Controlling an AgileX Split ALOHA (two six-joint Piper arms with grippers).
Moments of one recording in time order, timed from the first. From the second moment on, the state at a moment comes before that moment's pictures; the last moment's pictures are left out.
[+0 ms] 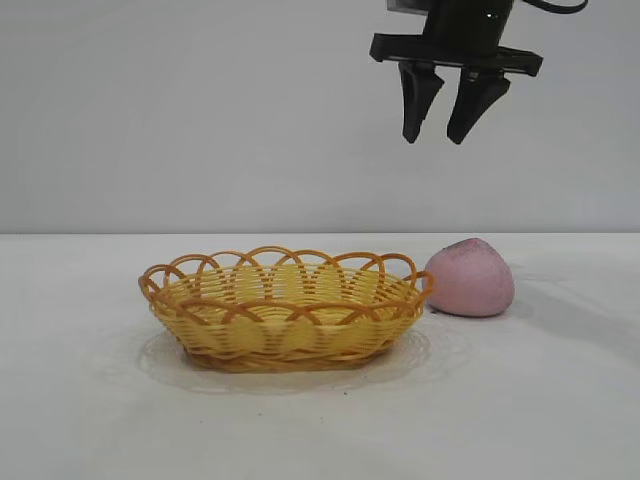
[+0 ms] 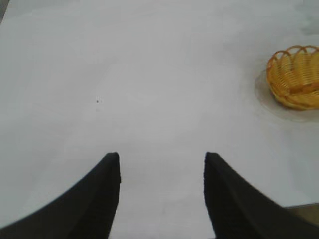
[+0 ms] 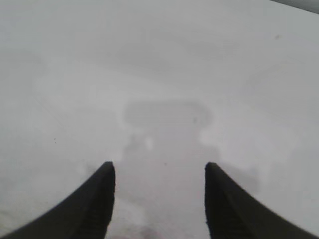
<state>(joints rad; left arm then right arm) -0.21 -0.02 -0.49 0.09 1.12 -0.09 0.36 2.12 -1.82 0.08 0.91 -0.05</state>
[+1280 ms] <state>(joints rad) 0.05 -0.02 -0.49 0.09 1.12 -0.09 0.43 2.20 -1.63 0.08 1.21 -0.16</state>
